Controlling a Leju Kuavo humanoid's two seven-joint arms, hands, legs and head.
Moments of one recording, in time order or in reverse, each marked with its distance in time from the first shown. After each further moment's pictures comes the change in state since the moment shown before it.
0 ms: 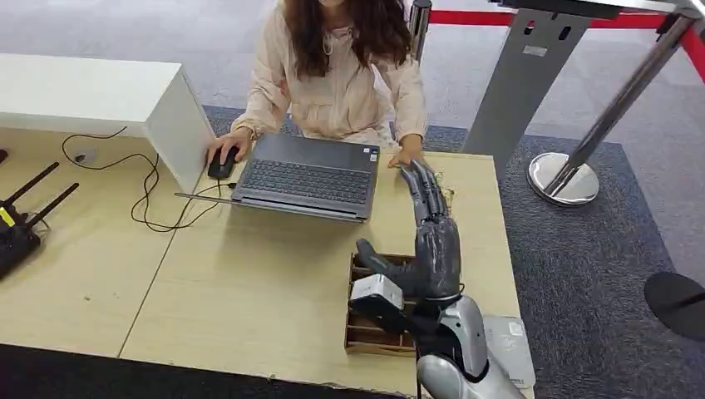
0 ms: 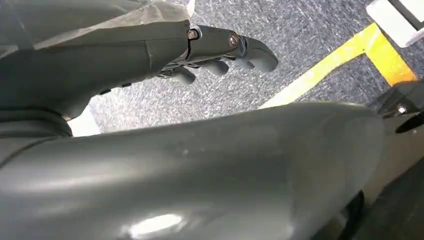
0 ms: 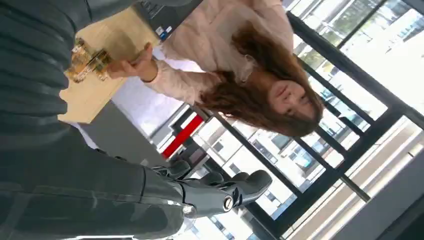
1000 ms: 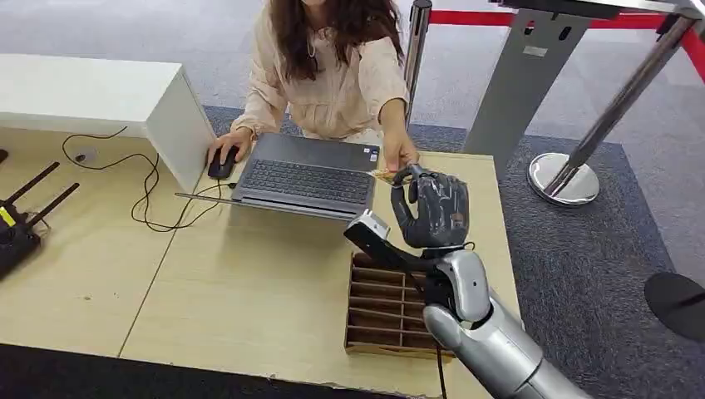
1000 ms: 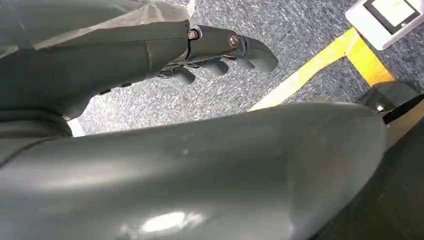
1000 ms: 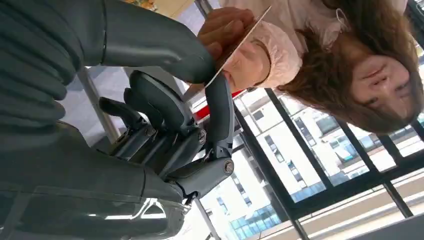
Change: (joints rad) left arm -0.003 0.000 -0.001 0.000 -0.026 -0.026 -0.051; right arm -0.271 -0.067 0.067 0.249 0.177 0.065 0.311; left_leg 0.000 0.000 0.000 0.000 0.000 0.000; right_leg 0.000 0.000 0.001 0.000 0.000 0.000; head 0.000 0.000
